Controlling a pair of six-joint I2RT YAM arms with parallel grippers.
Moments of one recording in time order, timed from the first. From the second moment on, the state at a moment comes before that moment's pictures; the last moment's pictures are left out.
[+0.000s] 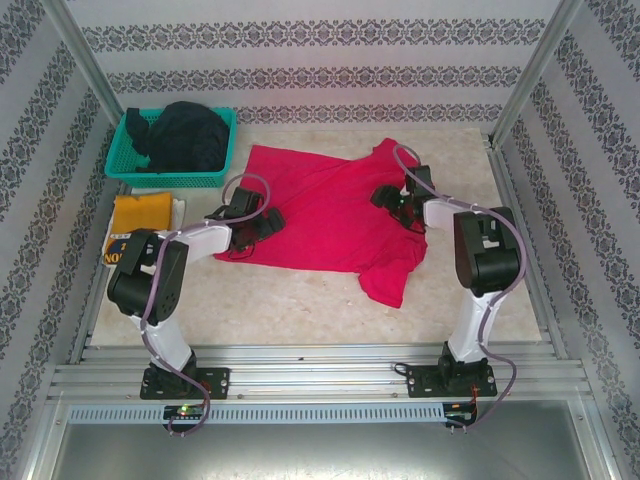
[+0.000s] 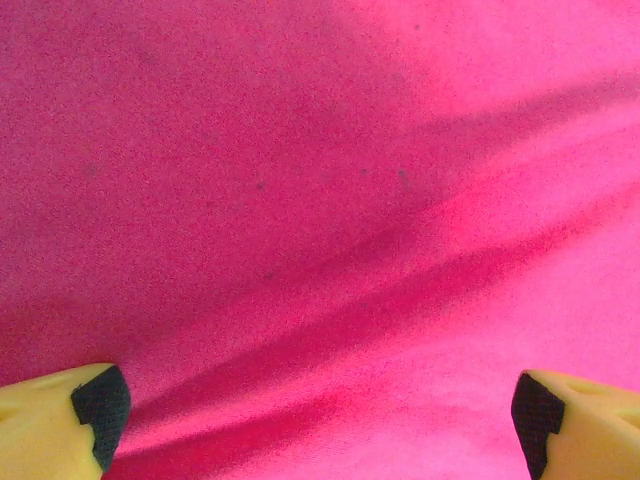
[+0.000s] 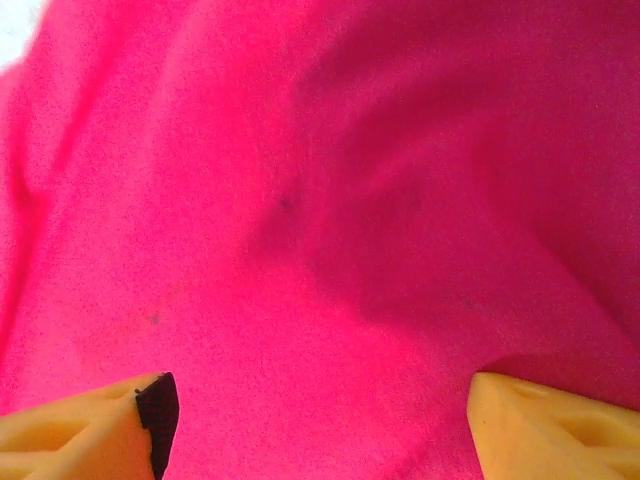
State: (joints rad) left arm -0.31 1.77 0.97 -0.15 0.03 -0.84; right arm 0.12 1.98 1.20 -0.08 -0.26 0.70
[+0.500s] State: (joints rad) left arm -0.35 1.64 0.87 -0.15 -0.04 -0.92; right arm 0.13 2.13 1.47 -0.14 -0.32 0.67
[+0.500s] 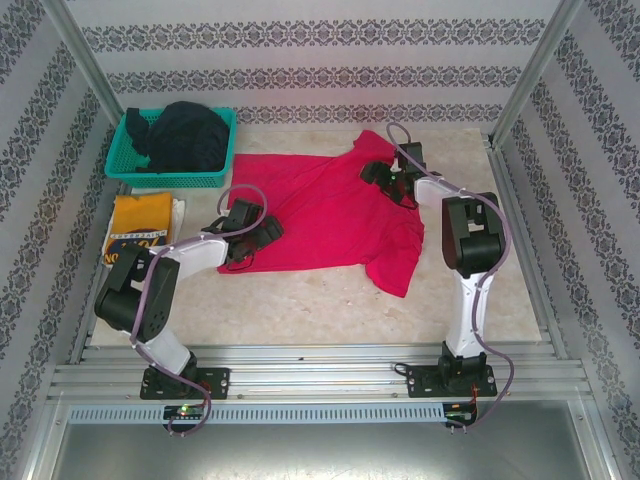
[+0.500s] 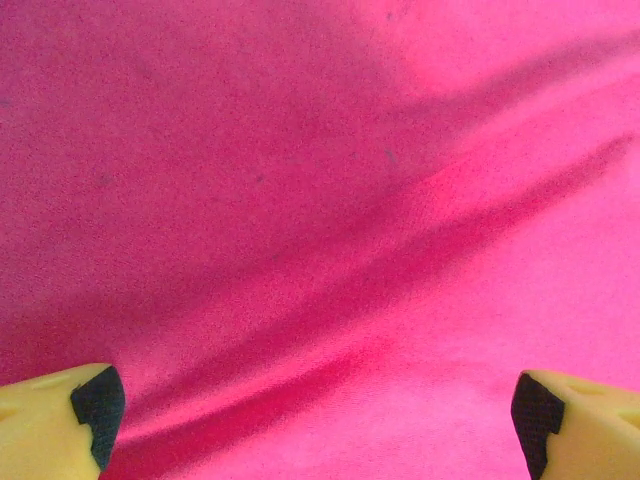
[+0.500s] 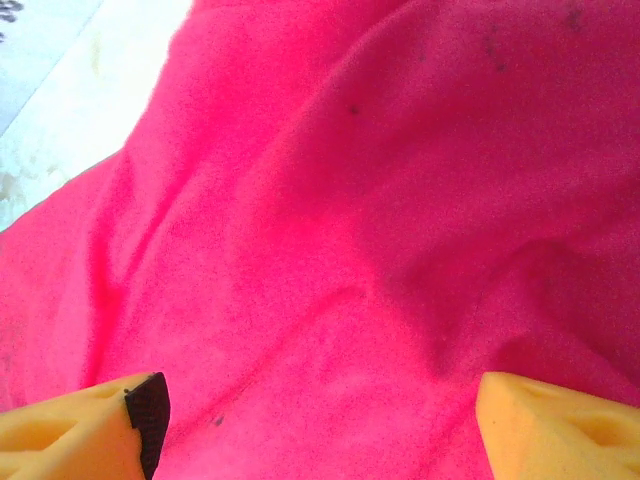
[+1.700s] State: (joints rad) left arm -0.18 1.45 0.72 -0.51 -0.08 -1.28; right arm 0.13 1.37 0.74 -0.17 -0.12 0.60
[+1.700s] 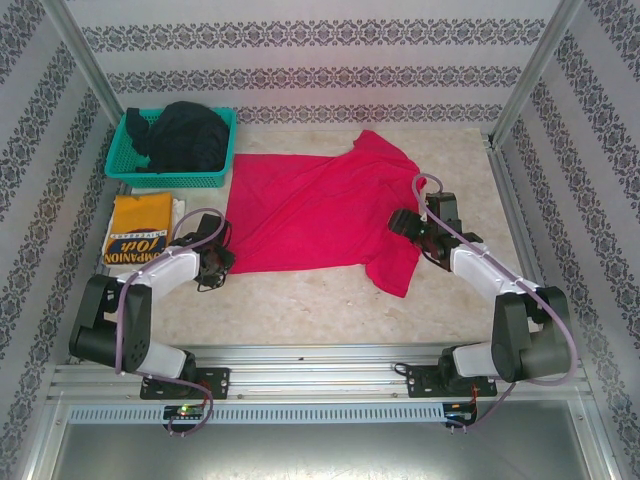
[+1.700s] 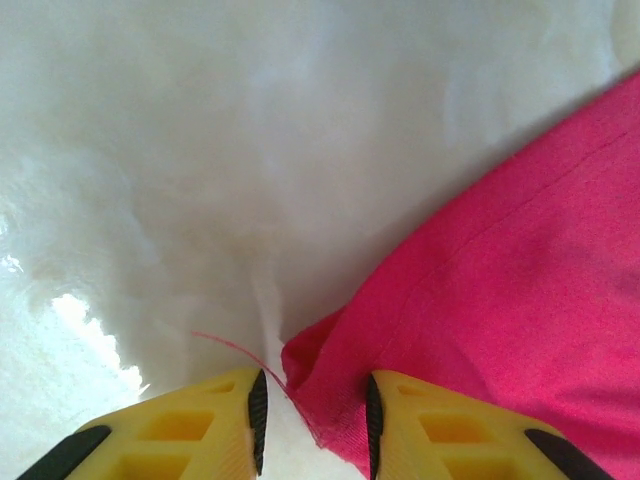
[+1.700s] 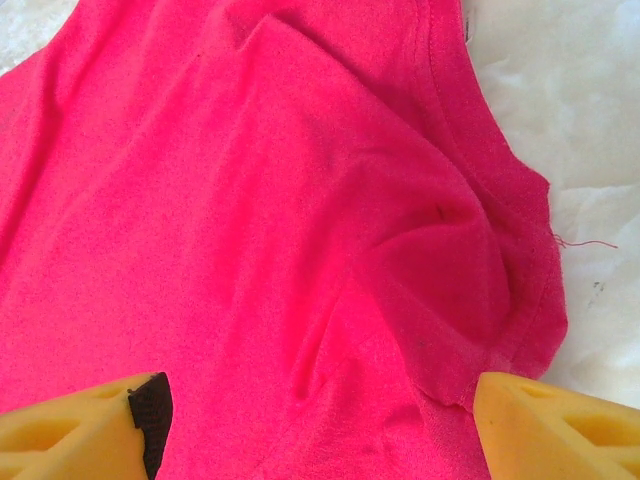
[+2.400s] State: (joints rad) left arm -0.17 1.49 0.75 -0.52 -0.07 -1.24; right arm 0.11 1.12 0.66 -0.34 -0.03 0.58
